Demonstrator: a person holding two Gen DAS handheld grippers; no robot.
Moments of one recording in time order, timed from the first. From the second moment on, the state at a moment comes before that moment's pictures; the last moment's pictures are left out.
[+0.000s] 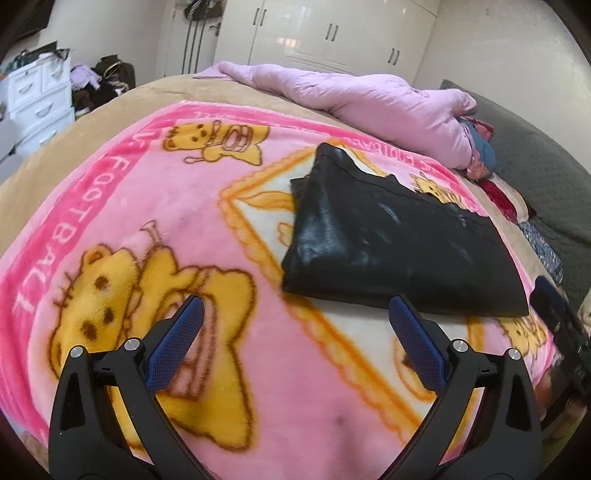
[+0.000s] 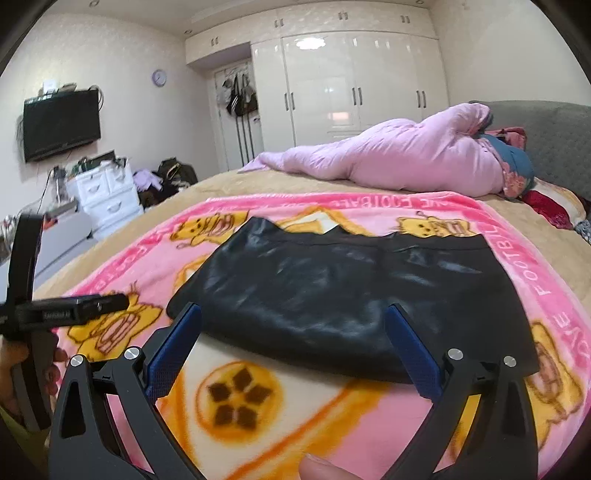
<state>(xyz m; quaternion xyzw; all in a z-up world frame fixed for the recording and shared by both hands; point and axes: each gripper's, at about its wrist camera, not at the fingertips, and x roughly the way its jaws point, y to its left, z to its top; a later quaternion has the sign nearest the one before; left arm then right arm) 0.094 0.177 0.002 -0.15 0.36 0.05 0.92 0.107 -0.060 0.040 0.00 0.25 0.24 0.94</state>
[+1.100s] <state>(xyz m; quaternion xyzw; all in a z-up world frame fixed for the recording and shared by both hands) 0.266 0.207 -0.072 -0.27 0.44 -0.04 0.85 0.209 -0.071 0.010 -0.02 0.35 0.17 0.92</state>
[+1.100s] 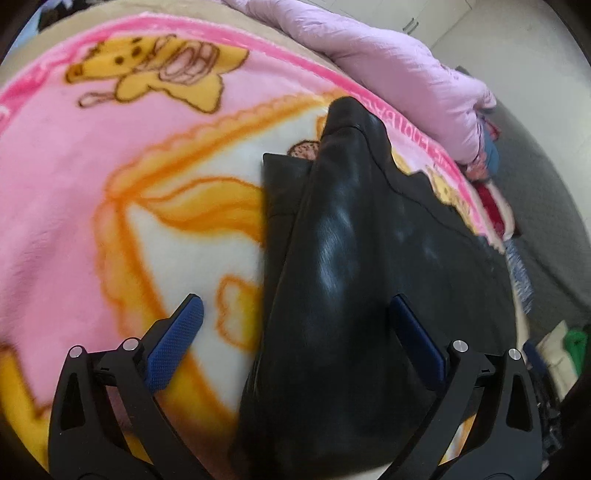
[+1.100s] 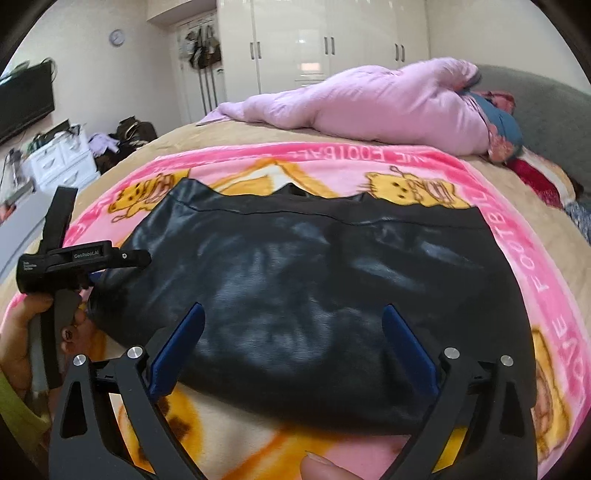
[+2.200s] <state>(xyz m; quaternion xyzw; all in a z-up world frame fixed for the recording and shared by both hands) 0.239 0.134 0.013 -0.20 0.33 -0.09 0.92 0.203 -0.061 -0.048 -0.14 0.41 0.16 0.89</state>
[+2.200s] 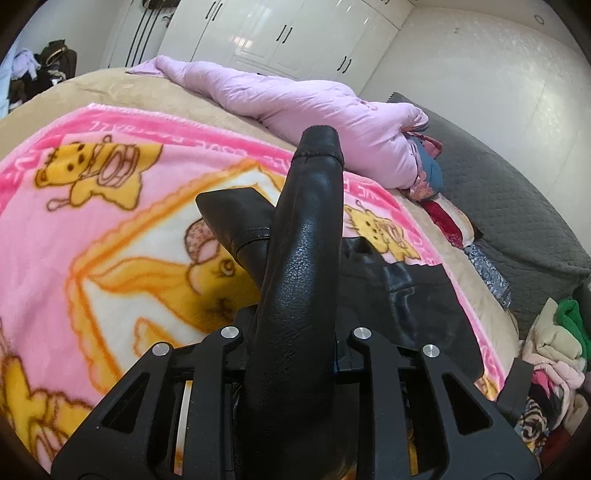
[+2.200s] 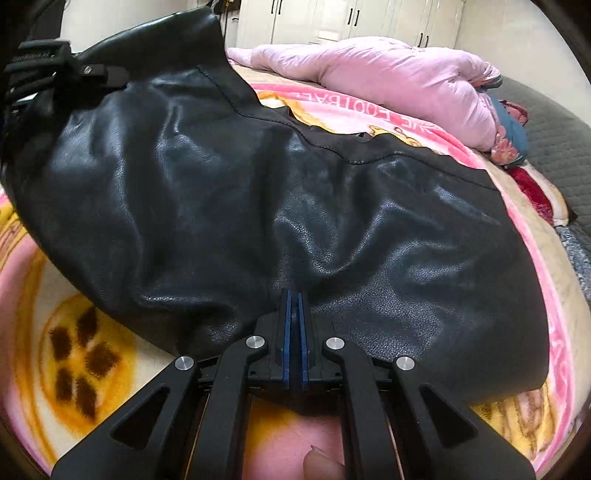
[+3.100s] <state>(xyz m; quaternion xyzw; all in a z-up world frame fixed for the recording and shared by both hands) 0.236 0.054 0.055 -0.11 0.32 -0.10 0.94 0.302 -0.133 0.070 0.22 0.43 0.30 0.82</state>
